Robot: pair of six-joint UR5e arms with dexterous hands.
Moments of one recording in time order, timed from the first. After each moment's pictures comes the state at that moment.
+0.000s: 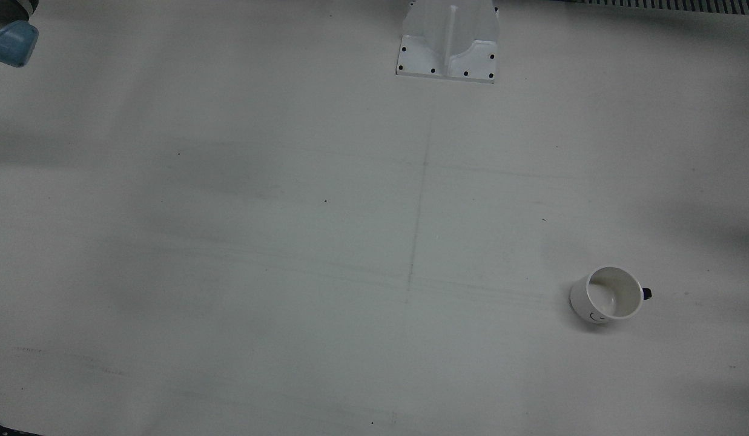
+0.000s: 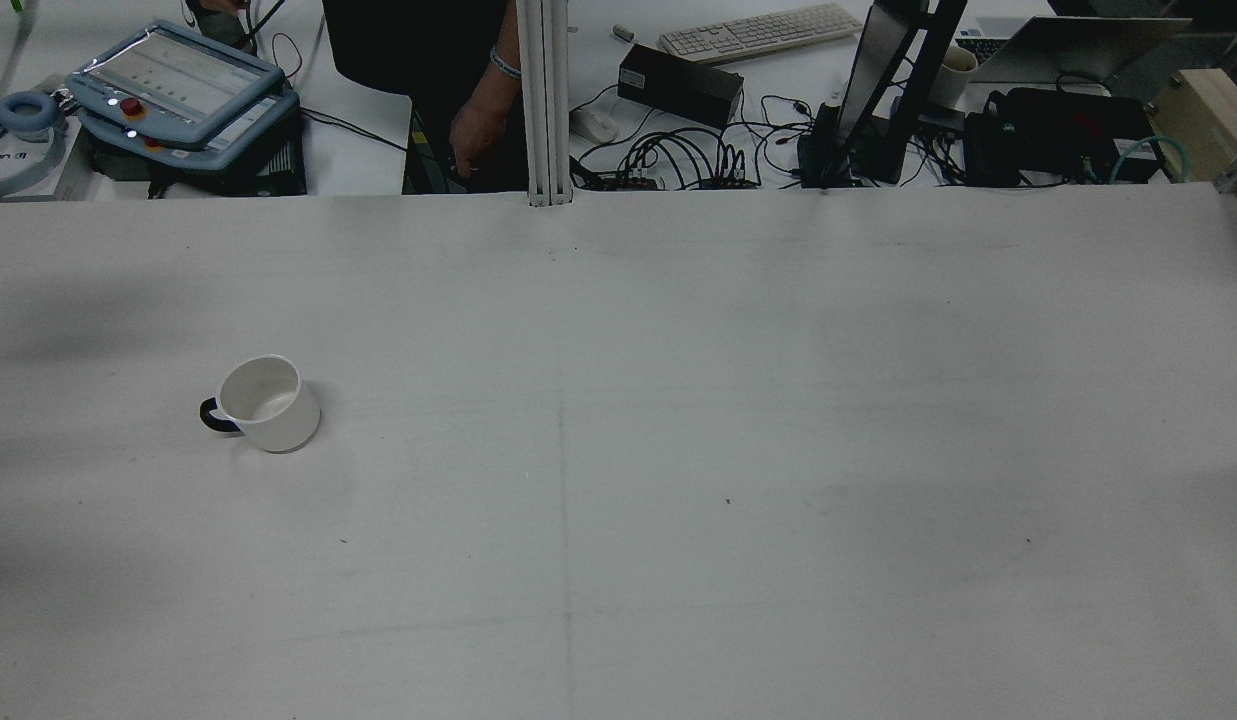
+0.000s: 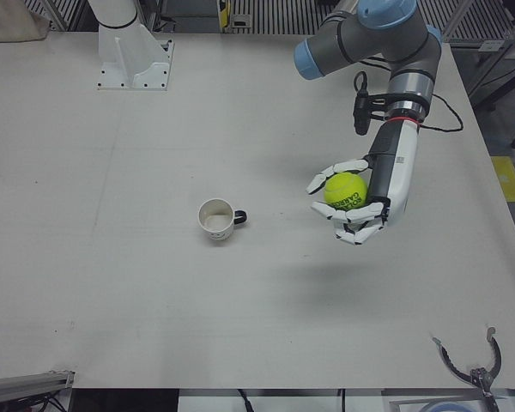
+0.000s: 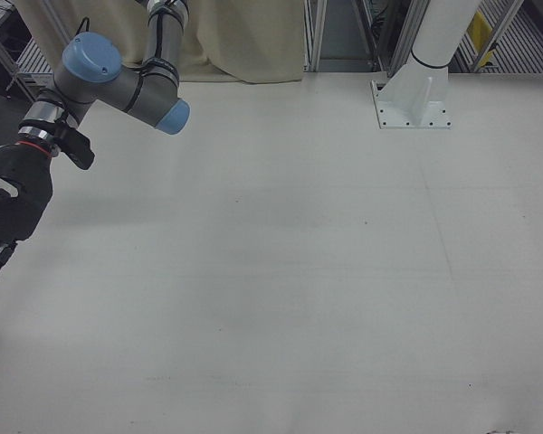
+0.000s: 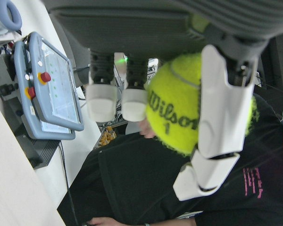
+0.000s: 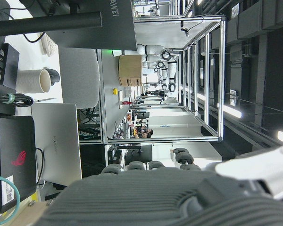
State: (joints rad) left arm -1.33 -1.72 -1.83 0.32 1.66 0.34; right arm 1.51 -1.45 1.51 -3.32 -1.41 0.08
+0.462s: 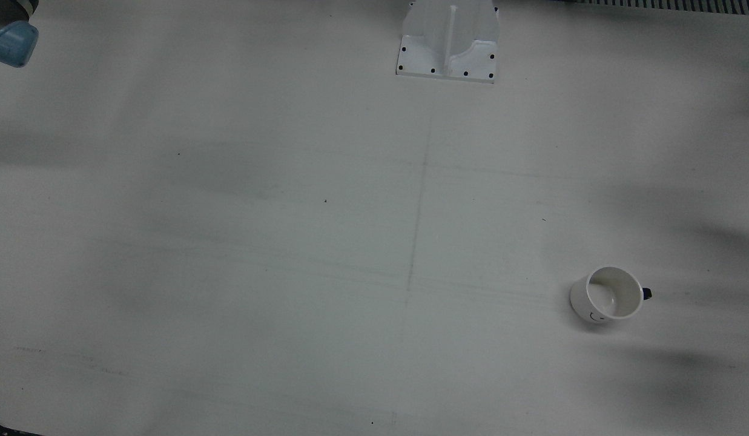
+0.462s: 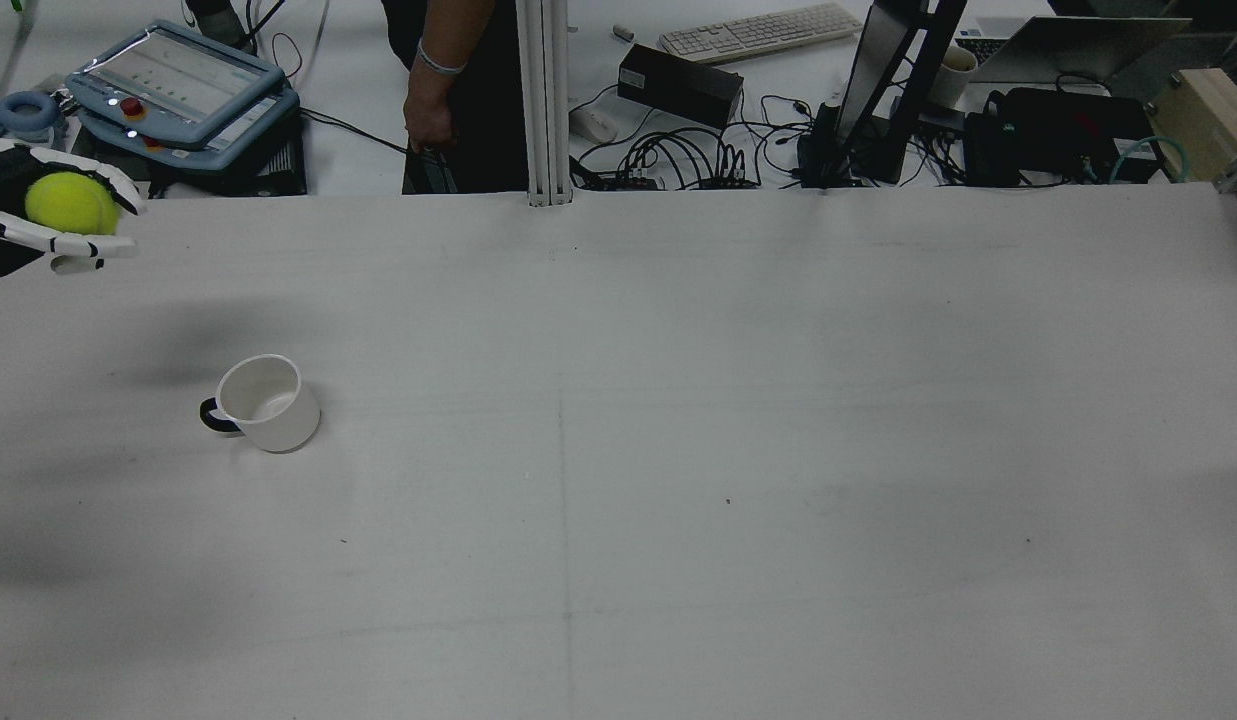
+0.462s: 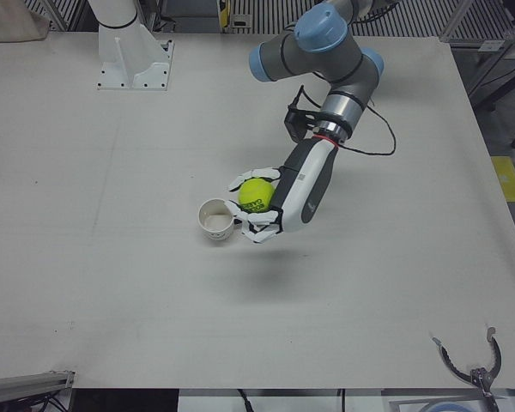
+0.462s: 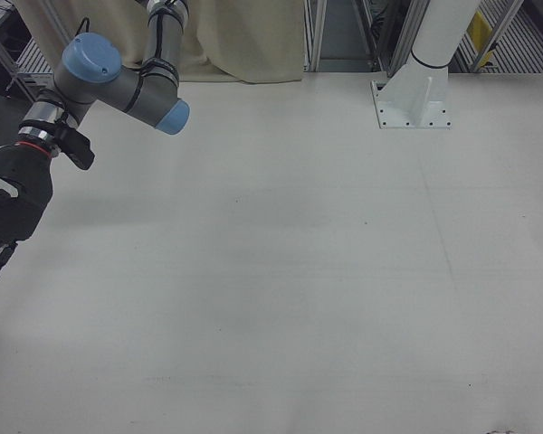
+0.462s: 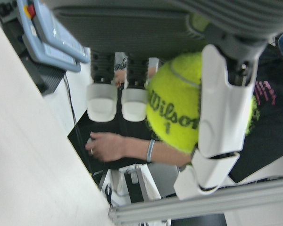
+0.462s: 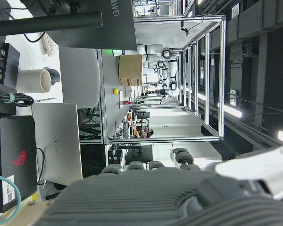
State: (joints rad) left arm -1.11 -1.79 -1.86 0.37 1.65 0.34; right arm 1.51 -1.45 1.51 -3.32 -1.41 0.08
